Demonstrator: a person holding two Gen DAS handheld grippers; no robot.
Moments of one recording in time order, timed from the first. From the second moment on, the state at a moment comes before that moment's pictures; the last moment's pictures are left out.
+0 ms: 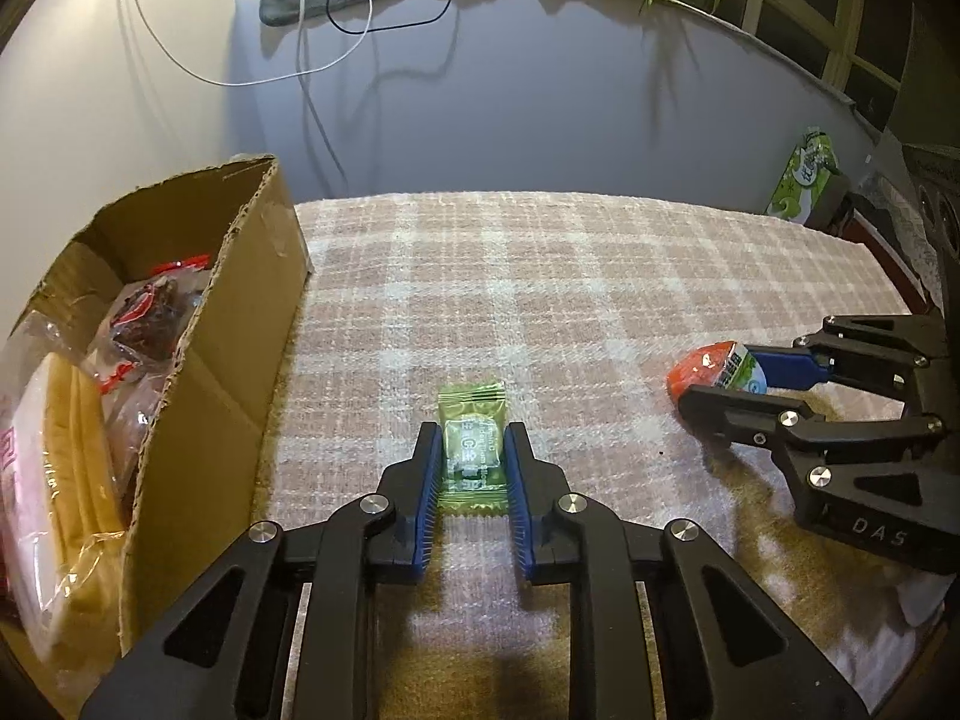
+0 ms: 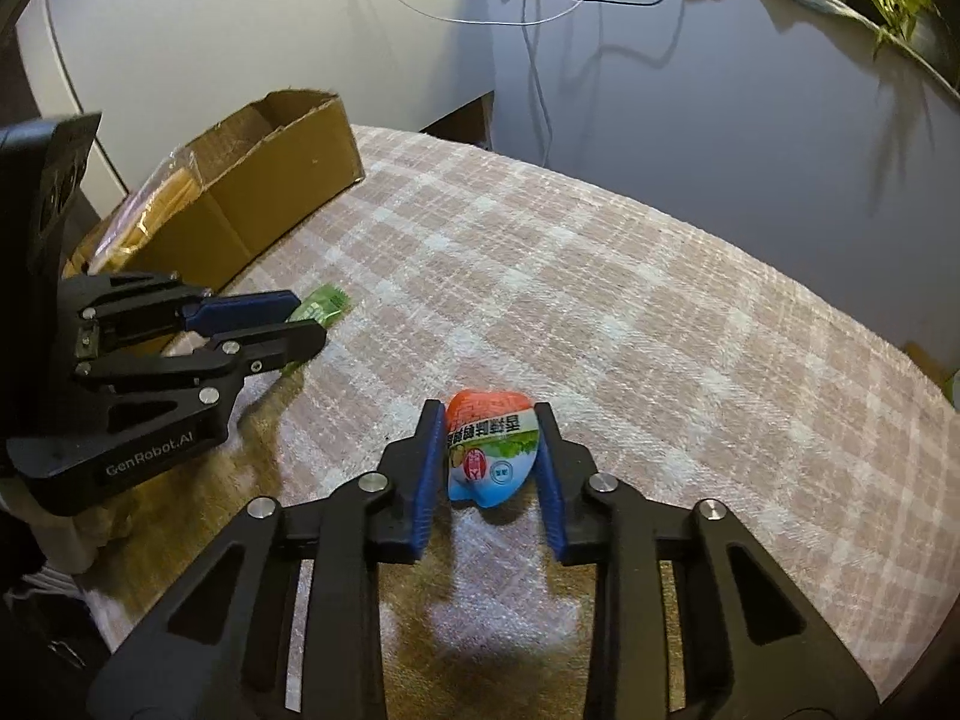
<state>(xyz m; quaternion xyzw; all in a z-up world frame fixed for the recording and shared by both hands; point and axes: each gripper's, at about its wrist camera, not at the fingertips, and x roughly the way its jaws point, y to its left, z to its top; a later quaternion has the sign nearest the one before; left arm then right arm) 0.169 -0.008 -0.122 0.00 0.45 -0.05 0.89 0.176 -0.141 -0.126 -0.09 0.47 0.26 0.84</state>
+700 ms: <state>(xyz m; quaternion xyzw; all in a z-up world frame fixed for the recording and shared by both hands) 0.131 0.015 -0.065 -0.04 0.38 -0.06 0.92 0.147 -0.142 -0.071 -0.07 0.42 0.26 0.87</state>
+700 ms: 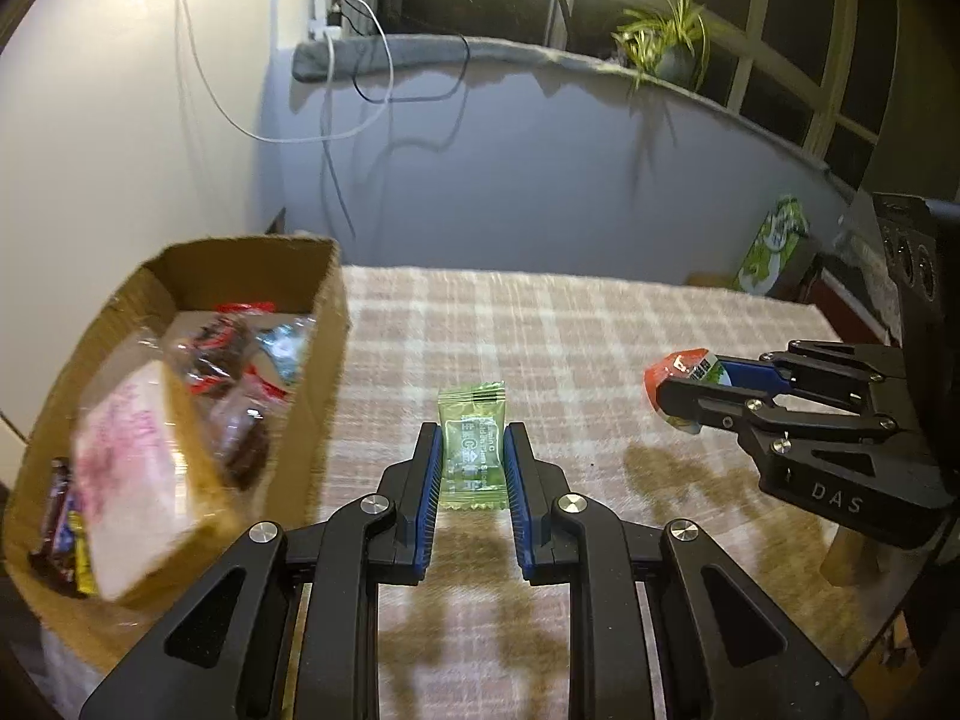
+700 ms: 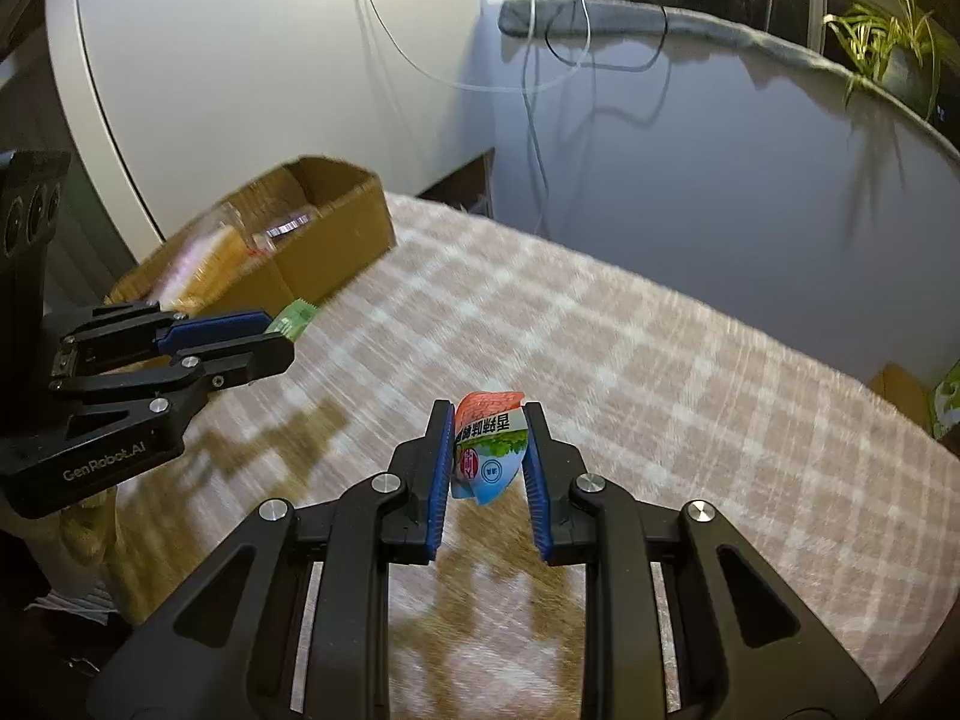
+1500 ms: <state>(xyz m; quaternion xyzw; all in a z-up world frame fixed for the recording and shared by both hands) 0.110 0.117 -0.022 -0.07 0.32 0.02 0.95 0.173 -0.021 -0.014 -0.08 0.36 0.33 0.87</state>
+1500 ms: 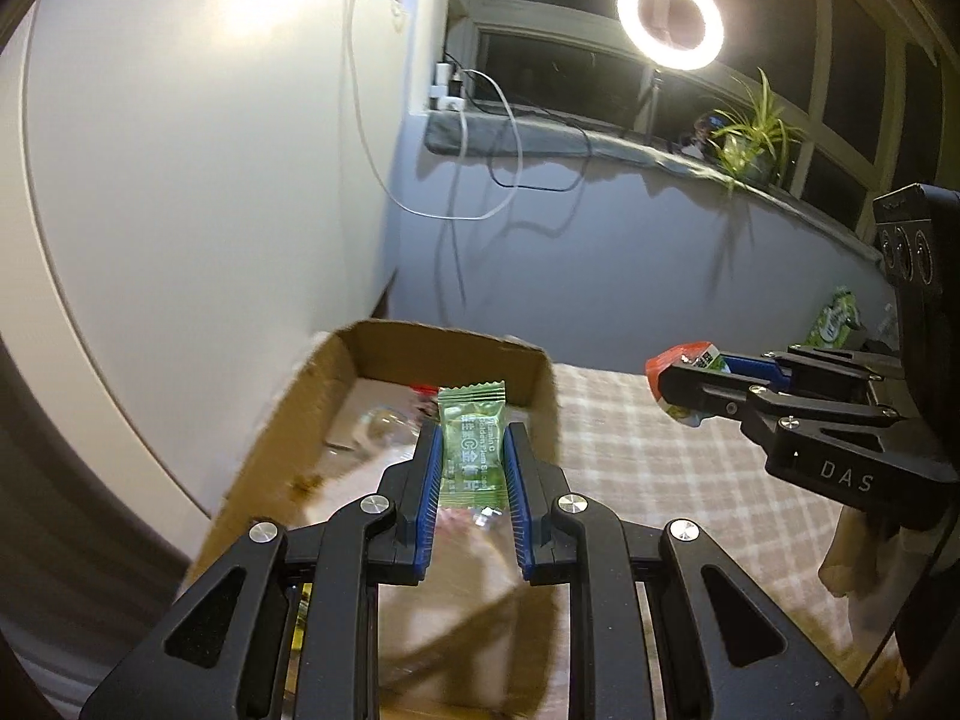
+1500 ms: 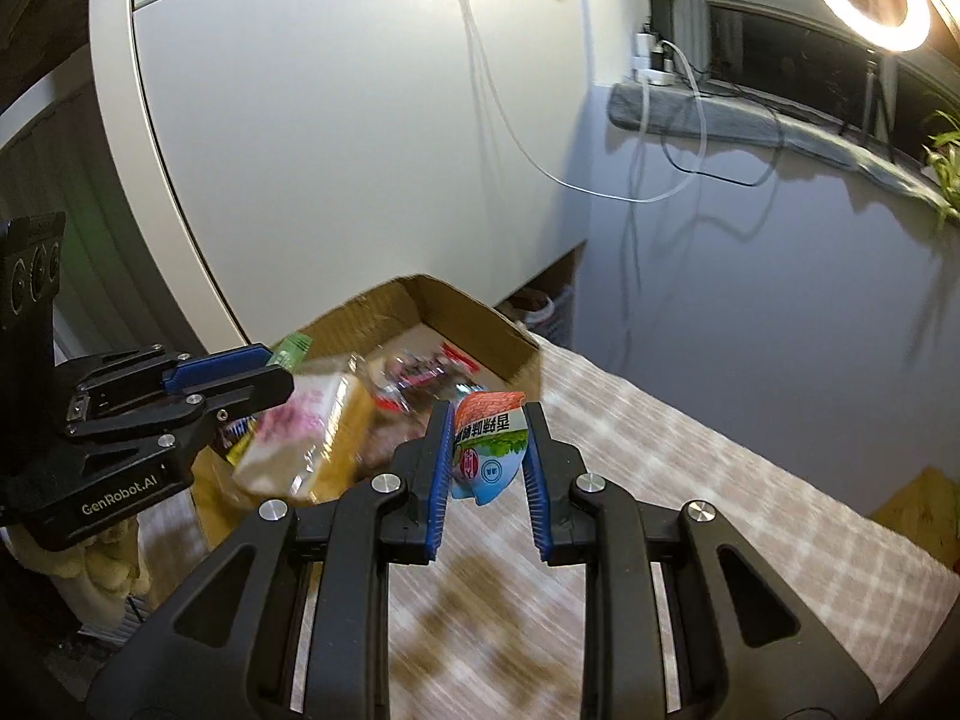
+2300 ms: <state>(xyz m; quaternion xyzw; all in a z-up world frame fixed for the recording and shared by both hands) 0.121 0.156 -0.028 -0.09 0.32 0.06 0.94 0.205 0.041 -0.031 -0.08 0.36 0.36 0.85</state>
